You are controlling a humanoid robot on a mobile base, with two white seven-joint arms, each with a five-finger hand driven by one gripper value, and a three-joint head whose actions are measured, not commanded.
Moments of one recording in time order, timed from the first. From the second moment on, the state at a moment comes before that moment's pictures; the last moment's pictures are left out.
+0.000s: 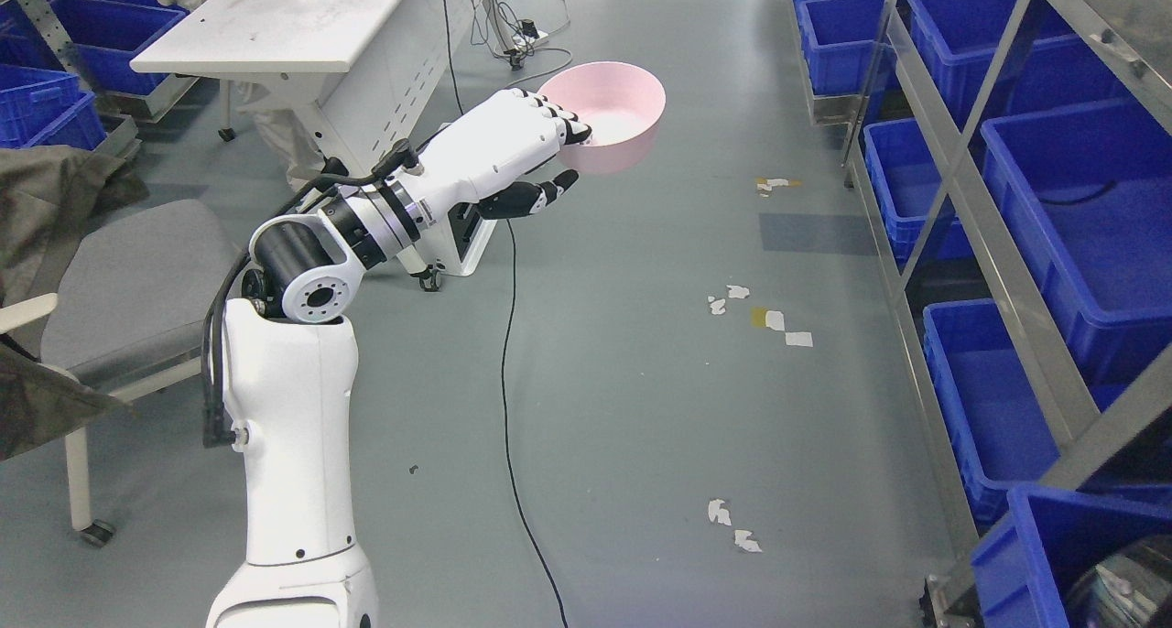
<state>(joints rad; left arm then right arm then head) -0.51 0.00 0.14 -1.56 -0.88 -0.79 -0.73 0.00 0.00 0.05 0.00 0.06 -0.08 -0.02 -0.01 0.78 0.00</state>
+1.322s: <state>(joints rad) -0.50 0.00 0.13 -1.56 -0.88 -0.79 -0.73 0.00 0.00 0.05 0.00 0.06 -0.08 -0.03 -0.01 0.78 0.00</state>
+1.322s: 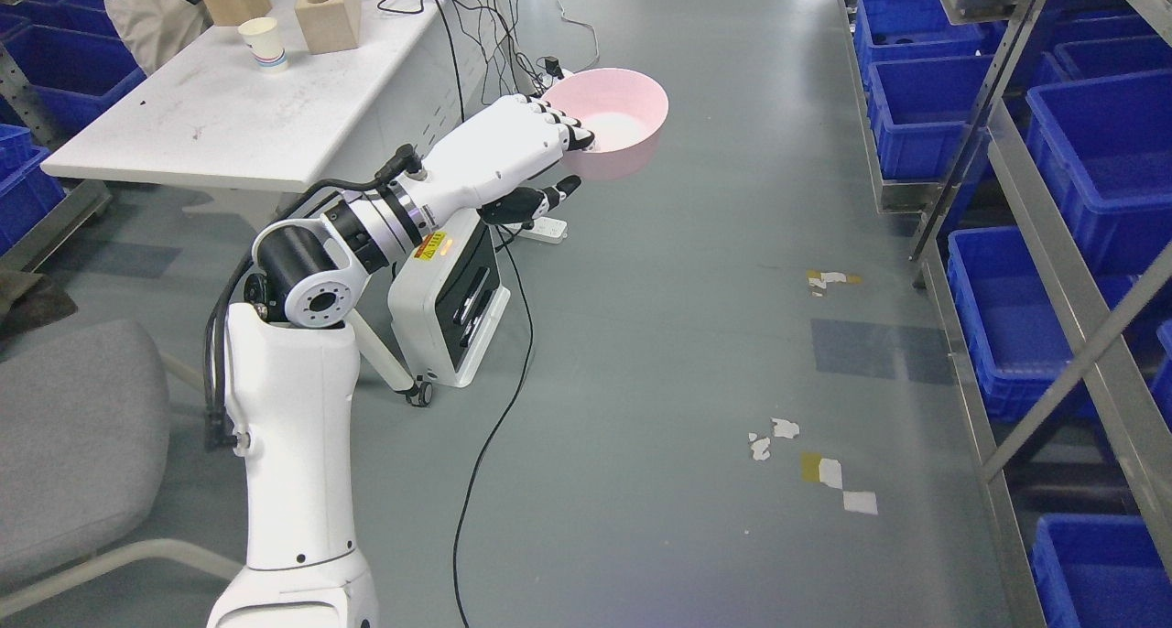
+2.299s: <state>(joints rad) -0.51 0.00 0.11 -1.56 -0.88 -0.79 -0.73 0.00 0.00 0.05 0.00 0.06 -0.08 -0.03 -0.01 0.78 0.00</state>
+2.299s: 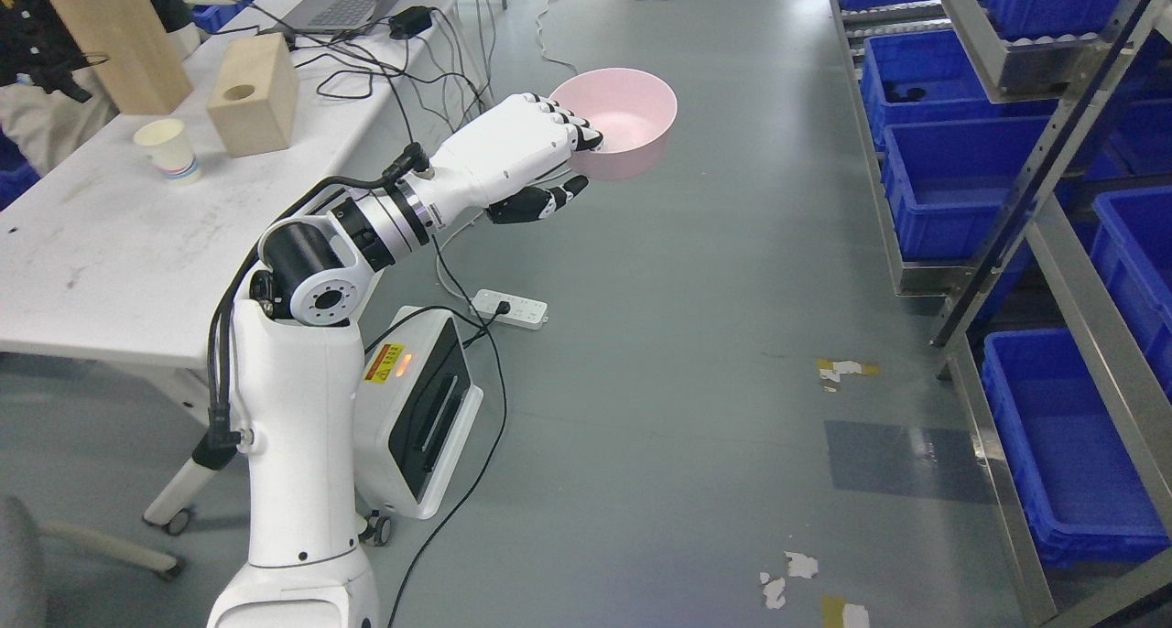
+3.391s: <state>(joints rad) -0.63 0.00 -0.02 -1.58 -0.84 -0.79 -0.71 0.00 0.00 0.05 0.00 0.06 -0.08 -0.03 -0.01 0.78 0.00</state>
